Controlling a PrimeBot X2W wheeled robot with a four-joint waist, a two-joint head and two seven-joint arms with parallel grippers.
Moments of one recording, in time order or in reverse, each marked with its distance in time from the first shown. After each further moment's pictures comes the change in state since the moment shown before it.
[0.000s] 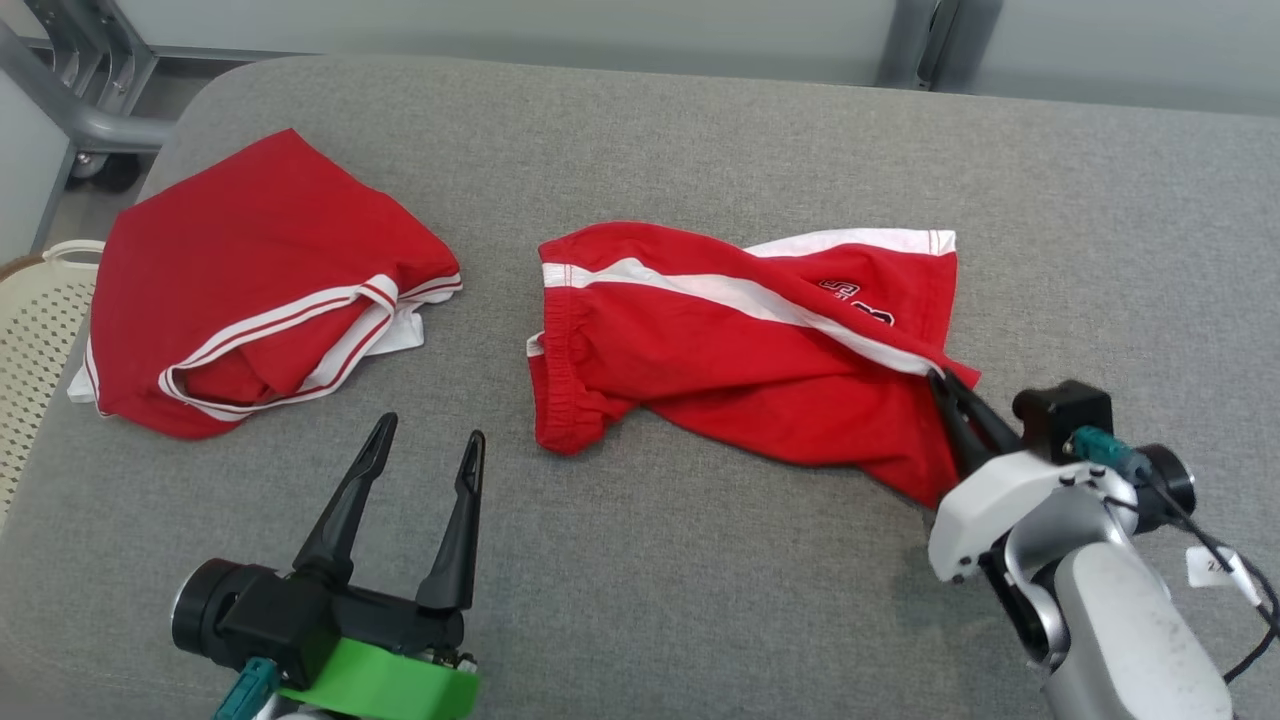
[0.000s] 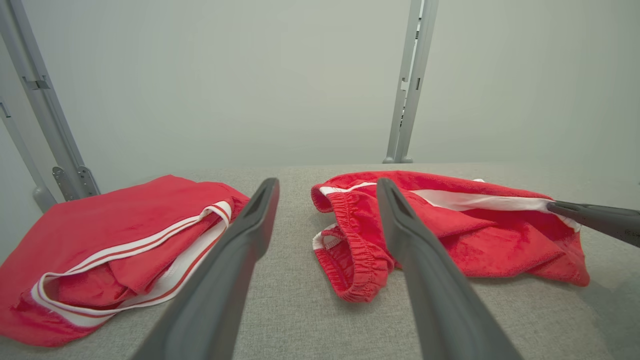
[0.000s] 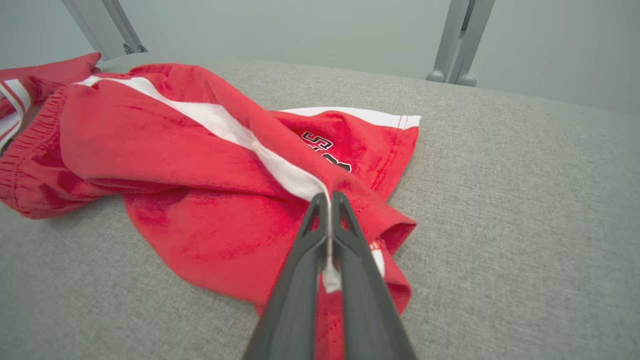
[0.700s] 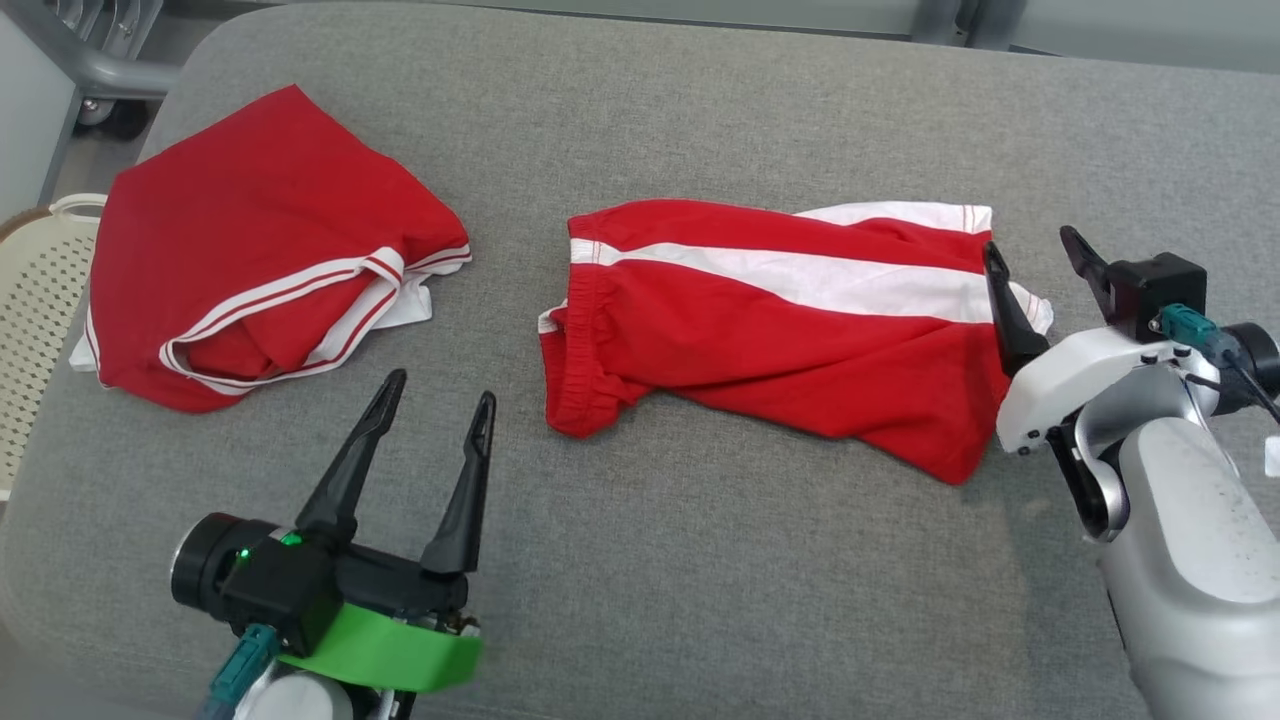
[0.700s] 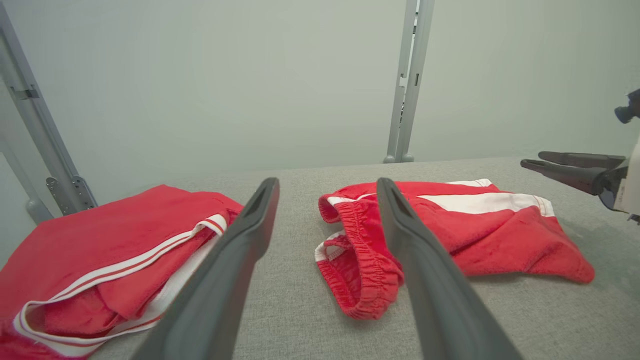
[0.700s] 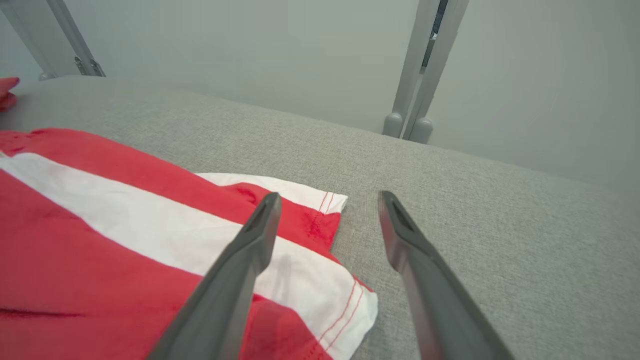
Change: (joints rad) left arm -0.069 0.009 -0.033 -0.010 0.009 -0.002 0.000; right arm -0.275 -0.142 -0.025 0.203 -0.003 0.001 -0.066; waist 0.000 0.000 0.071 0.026
